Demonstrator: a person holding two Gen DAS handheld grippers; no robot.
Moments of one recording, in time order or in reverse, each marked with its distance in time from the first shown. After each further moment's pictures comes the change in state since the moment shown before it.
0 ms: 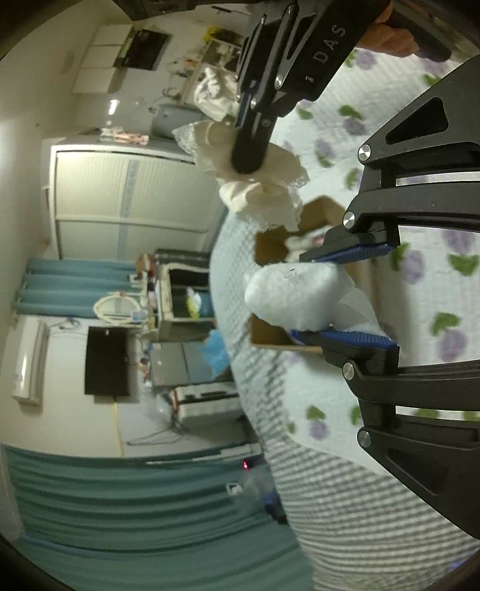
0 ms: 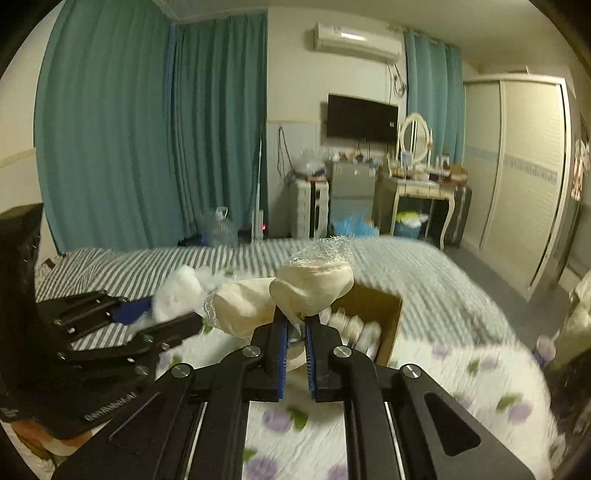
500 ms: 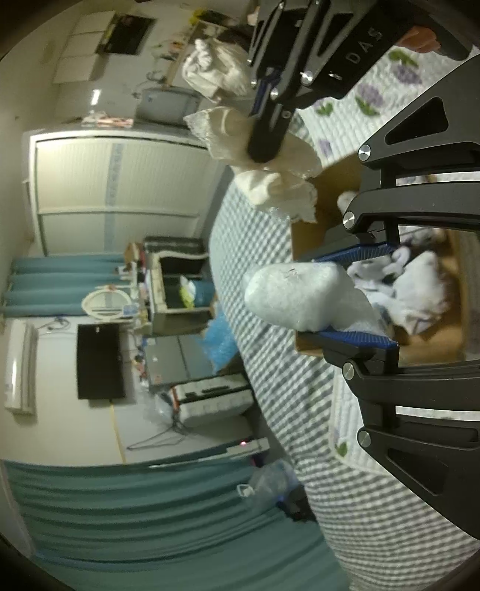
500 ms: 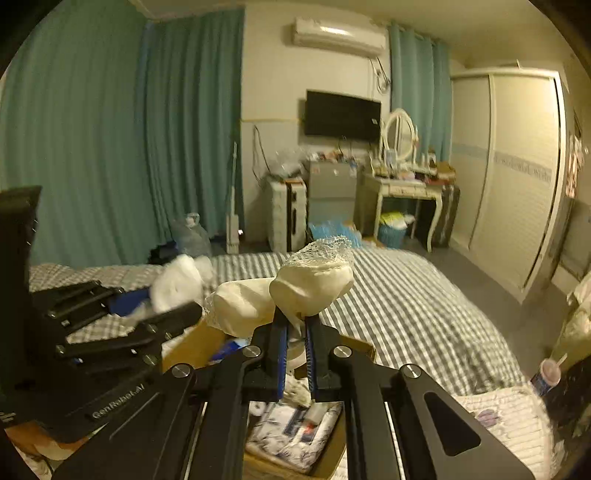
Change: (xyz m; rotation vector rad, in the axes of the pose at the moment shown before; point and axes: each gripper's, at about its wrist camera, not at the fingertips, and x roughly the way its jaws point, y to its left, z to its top) left arm 0.148 0.010 0.047 0.051 0.044 0.071; right arm 0.132 -0.071 0.027 0.039 0.028 -0.058
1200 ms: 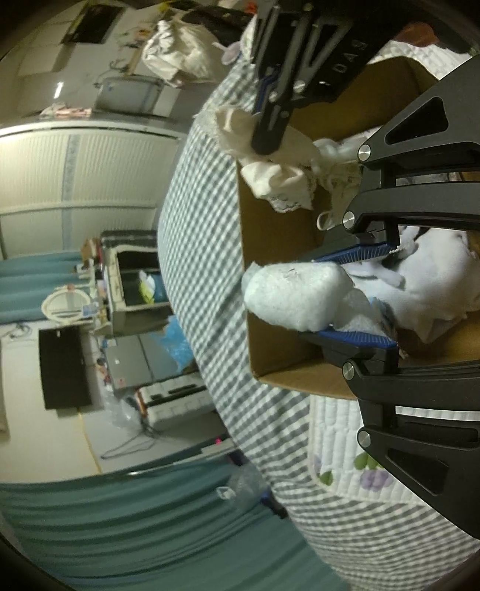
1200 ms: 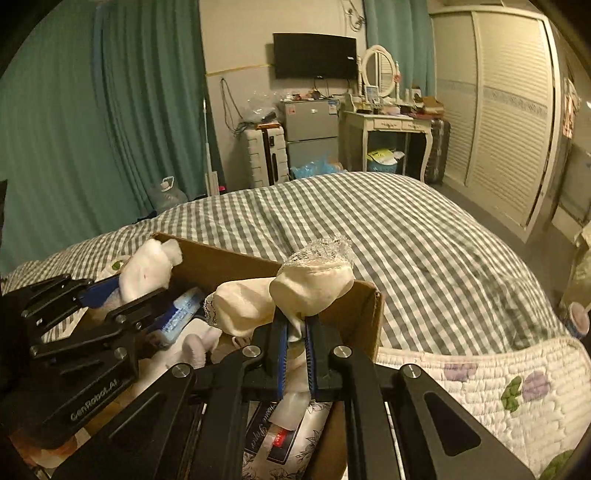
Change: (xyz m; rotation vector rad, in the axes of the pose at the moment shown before) left arm 0.081 -0.012 -0.031 0.062 0.139 0.040; right arm 0.104 -0.050 -0.047 0.132 0.188 -0.019
